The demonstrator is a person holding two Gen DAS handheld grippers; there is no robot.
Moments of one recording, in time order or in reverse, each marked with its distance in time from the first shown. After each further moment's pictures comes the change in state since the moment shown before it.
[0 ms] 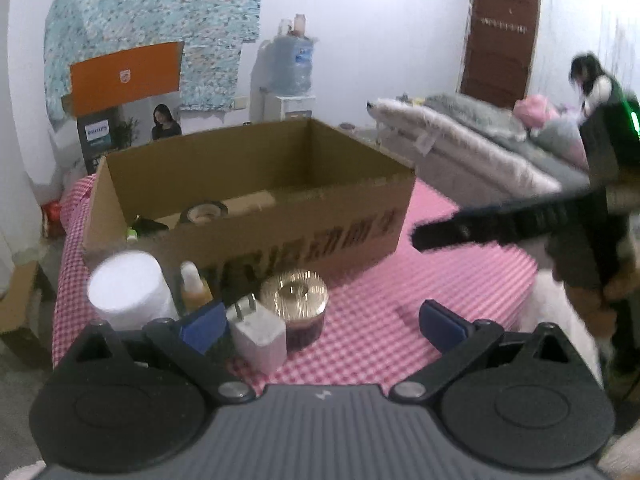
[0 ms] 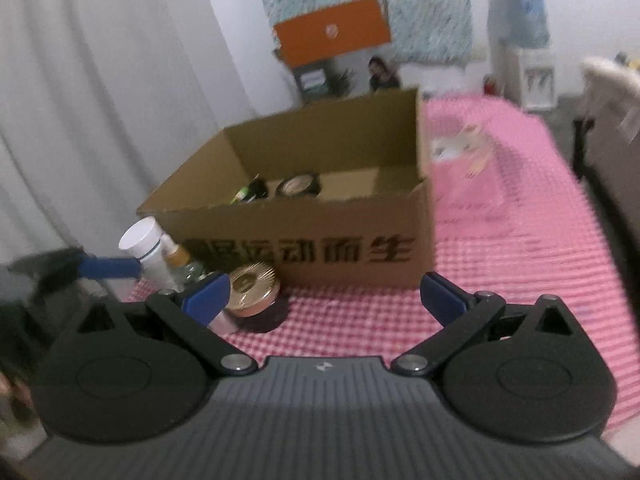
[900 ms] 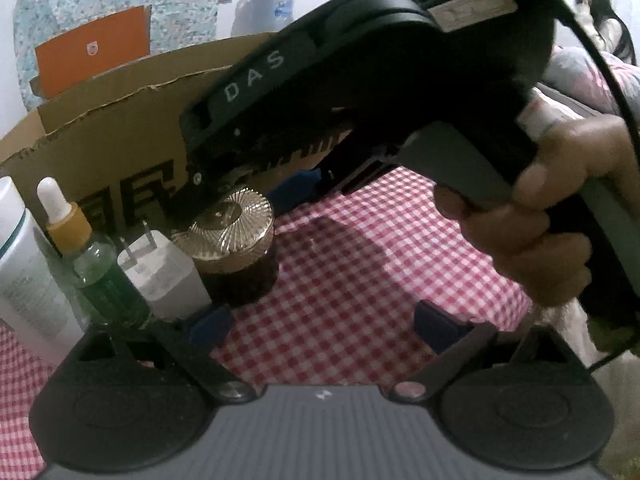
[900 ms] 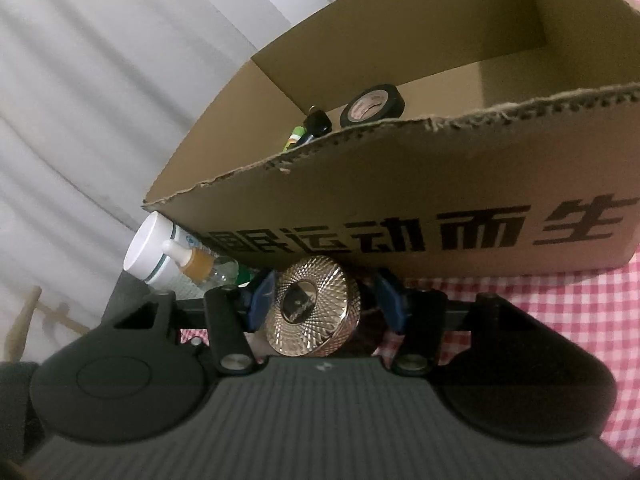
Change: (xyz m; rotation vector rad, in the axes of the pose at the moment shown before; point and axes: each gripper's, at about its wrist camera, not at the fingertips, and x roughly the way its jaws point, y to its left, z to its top) left arm 0.083 -0.031 -0.032 0.066 0.121 0.005; right arm 0.138 0.012 0.008 0.187 0.229 0.291
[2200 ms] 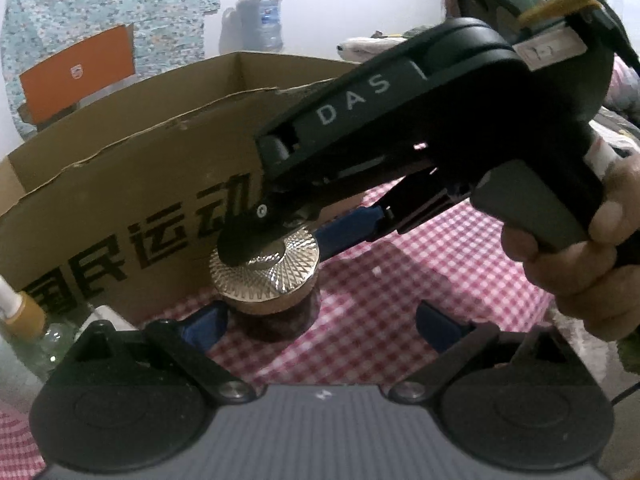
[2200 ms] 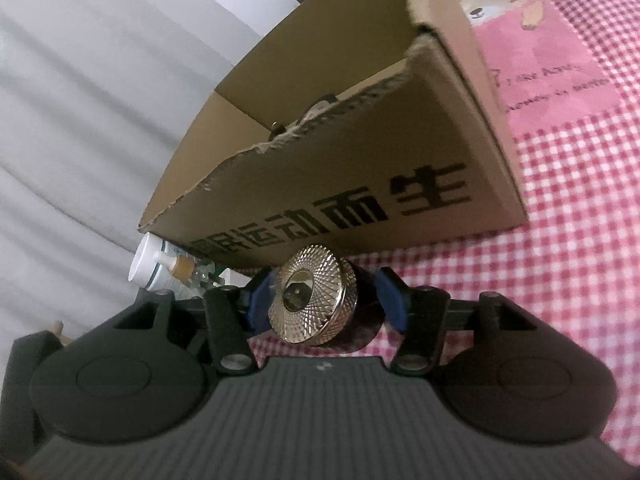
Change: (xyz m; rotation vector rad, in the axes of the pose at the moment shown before) left arm 0.018 -0.029 0.038 0.061 -0.006 0.008; right arm -0.049 -0.047 -0.011 0.146 -0.027 0.021
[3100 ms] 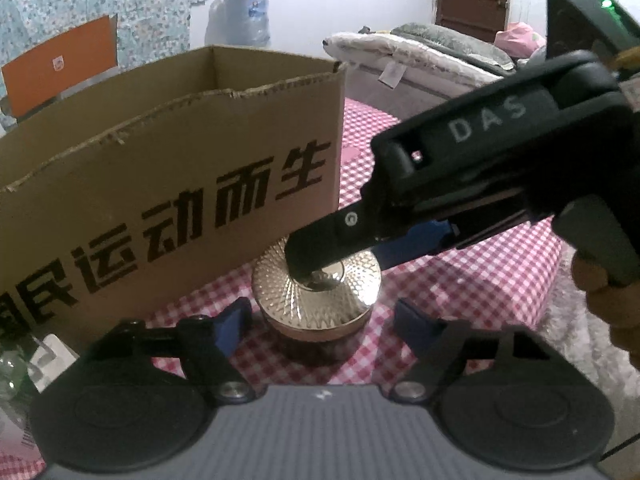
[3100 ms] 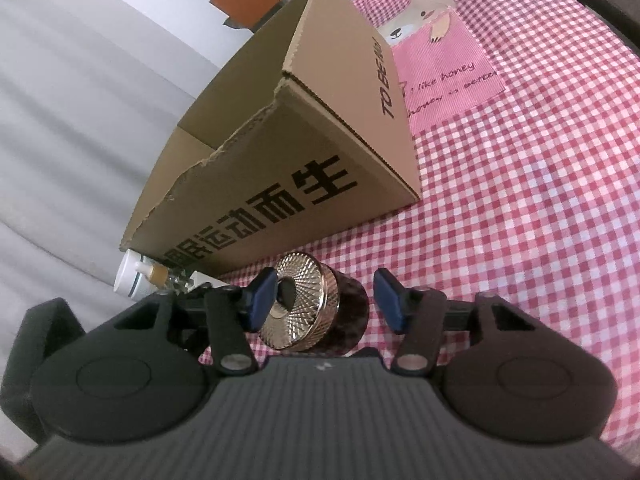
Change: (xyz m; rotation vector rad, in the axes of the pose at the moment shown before) left arm 0.030 -0.004 0.012 -0.021 0.020 -0.047; right arm -0.043 -0.023 -0.023 0.089 -0.086 -0.086
